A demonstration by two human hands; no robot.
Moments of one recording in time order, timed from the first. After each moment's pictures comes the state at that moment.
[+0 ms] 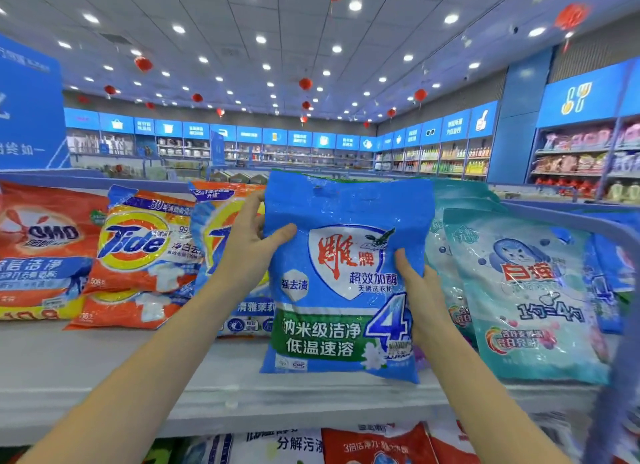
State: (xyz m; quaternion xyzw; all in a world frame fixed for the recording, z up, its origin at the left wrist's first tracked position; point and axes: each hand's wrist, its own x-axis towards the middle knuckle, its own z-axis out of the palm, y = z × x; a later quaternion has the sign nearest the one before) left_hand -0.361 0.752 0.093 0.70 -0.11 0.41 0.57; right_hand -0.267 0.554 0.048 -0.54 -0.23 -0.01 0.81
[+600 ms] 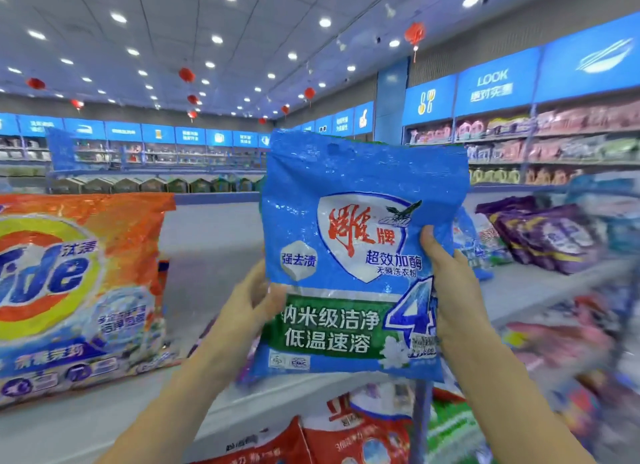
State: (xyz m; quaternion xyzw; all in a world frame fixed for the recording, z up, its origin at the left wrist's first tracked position) left_hand -0.307 0.571 0.070 0.67 -0.20 0.19 0.69; right_hand -0.275 0.342 0.084 -0.53 -0.09 -0.19 0.82
